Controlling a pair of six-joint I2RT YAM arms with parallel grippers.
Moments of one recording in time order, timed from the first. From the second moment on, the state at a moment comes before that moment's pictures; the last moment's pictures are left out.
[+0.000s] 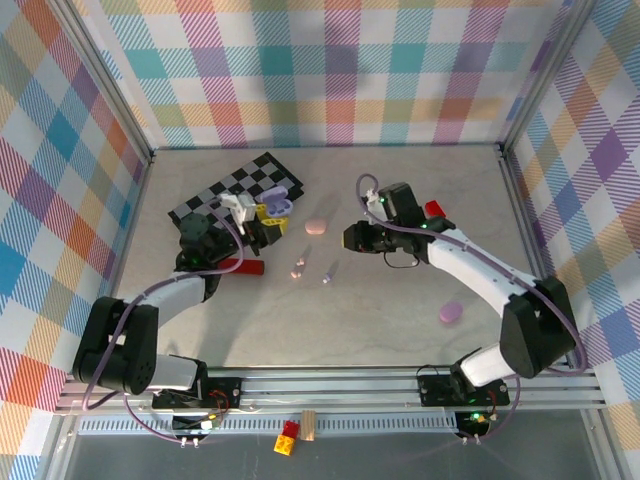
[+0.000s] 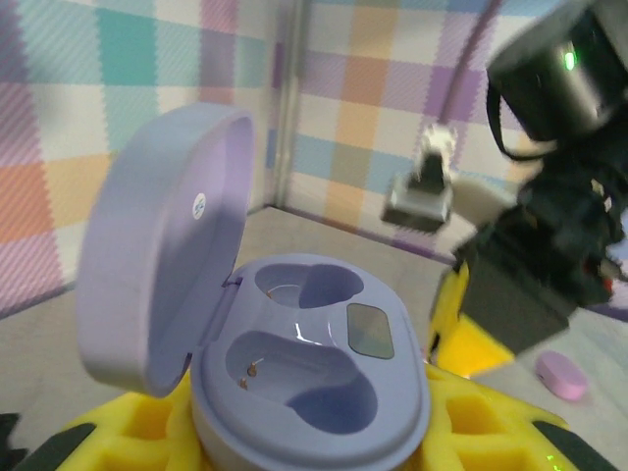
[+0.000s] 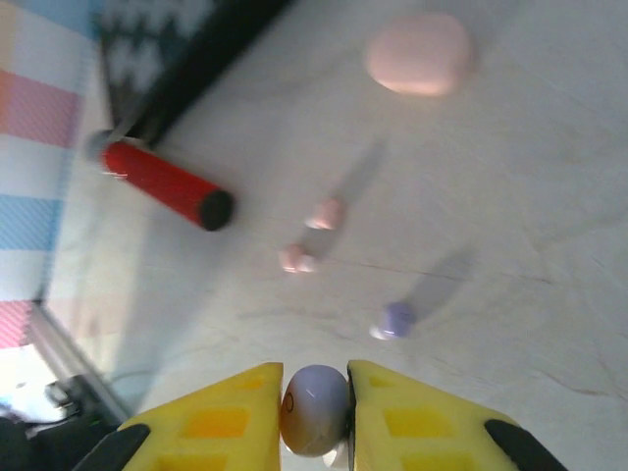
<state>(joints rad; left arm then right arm) -0.22 1.36 0.56 0.88 0.85 -0.15 0.54 1.44 1.07 -0.42 -0.46 0.50</state>
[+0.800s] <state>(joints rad) -0.46 1.35 0.67 0.61 0.88 0.05 0.53 1.32 1.14 -0.30 -0.81 0.40</state>
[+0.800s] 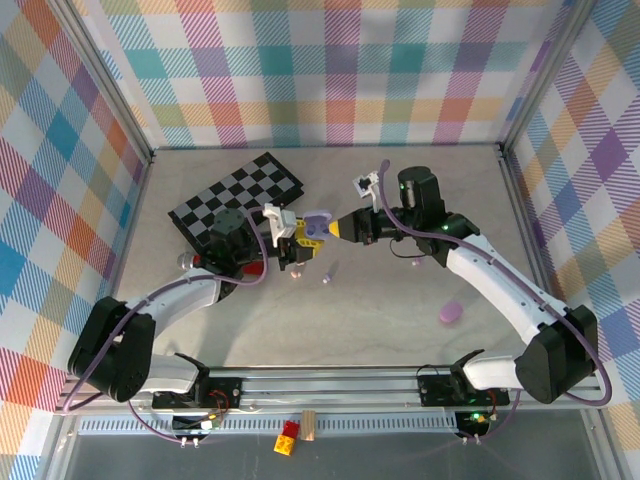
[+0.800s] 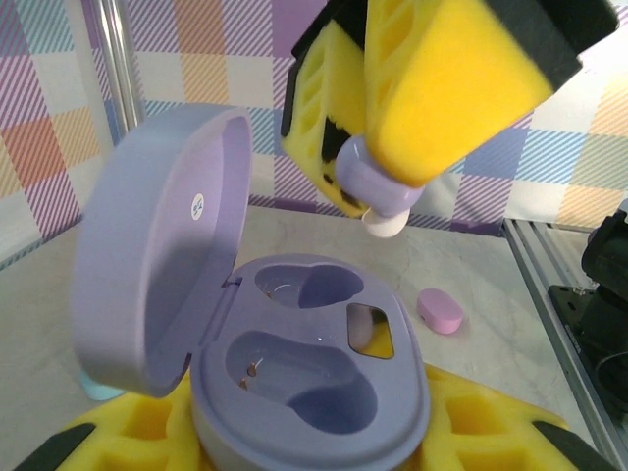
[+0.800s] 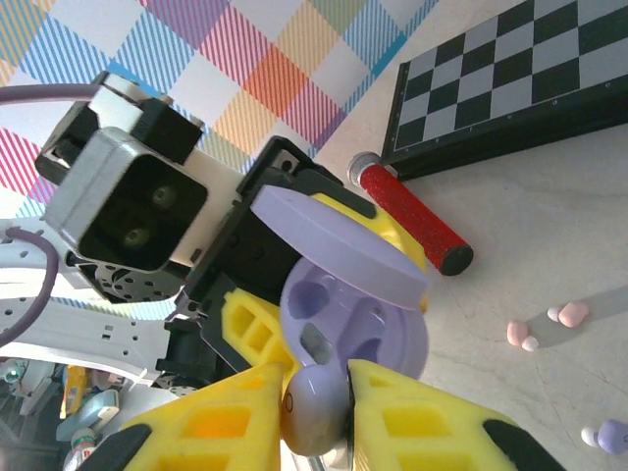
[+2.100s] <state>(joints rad) -0.48 1.38 0.69 0.58 0.89 0.01 0.56 1.37 1.17 -0.35 -0.74 0.28</state>
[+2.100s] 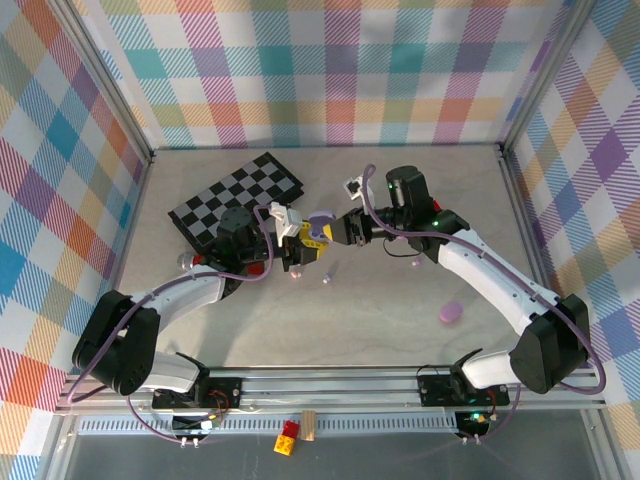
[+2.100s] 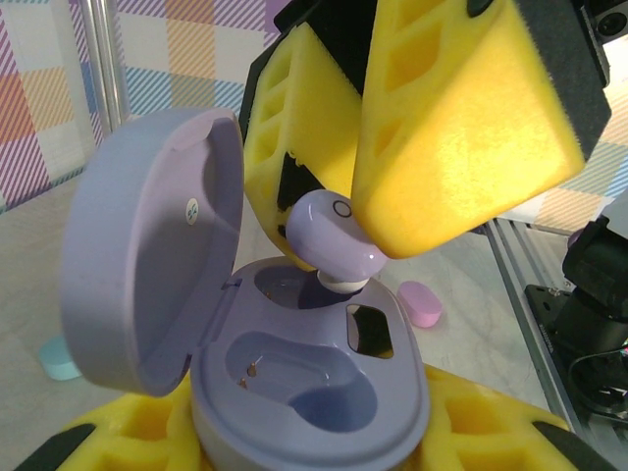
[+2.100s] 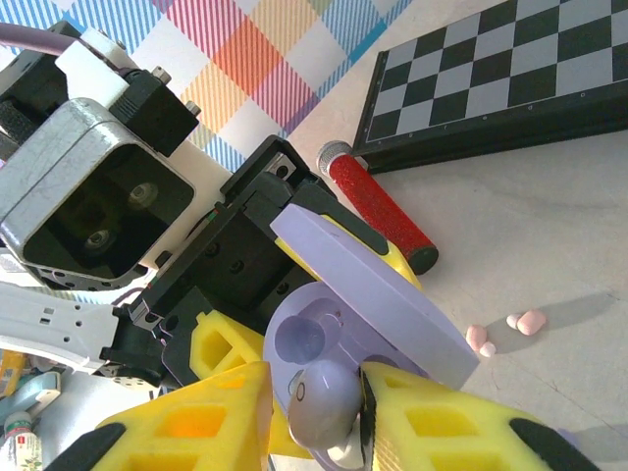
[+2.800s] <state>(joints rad) -0.48 1.39 0.69 0.58 0.89 -0.02 0.56 1.37 1.17 -0.36 -0.69 0.28</state>
